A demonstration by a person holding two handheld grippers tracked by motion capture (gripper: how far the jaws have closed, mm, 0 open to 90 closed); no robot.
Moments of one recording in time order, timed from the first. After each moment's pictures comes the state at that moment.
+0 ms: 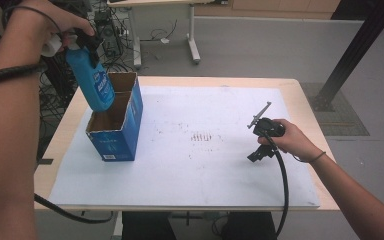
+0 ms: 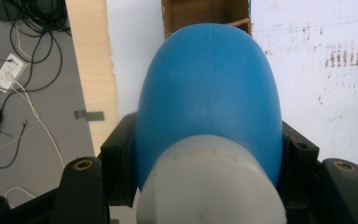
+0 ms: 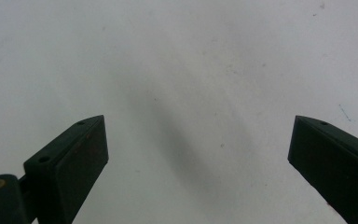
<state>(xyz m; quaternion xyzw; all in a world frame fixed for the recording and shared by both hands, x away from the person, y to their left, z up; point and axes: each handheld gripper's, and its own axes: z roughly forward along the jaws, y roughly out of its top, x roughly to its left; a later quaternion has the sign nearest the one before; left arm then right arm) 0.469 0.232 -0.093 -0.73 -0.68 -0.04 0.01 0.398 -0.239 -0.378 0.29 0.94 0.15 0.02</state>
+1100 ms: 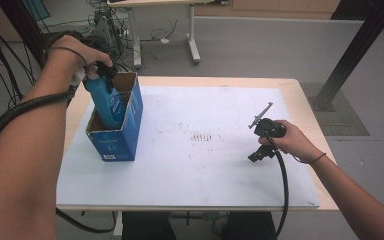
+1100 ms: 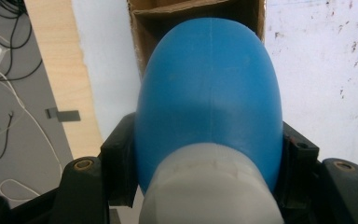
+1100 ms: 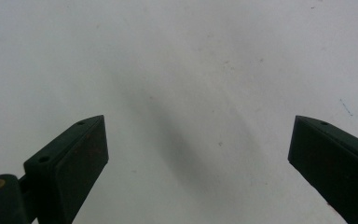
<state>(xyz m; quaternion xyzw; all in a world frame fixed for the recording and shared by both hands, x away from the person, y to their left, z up) 0.480 0.221 -0.173 -0.74 -0.67 0.00 0.04 0.399 -0.243 -0.382 0.30 0.94 0.16 0.01</state>
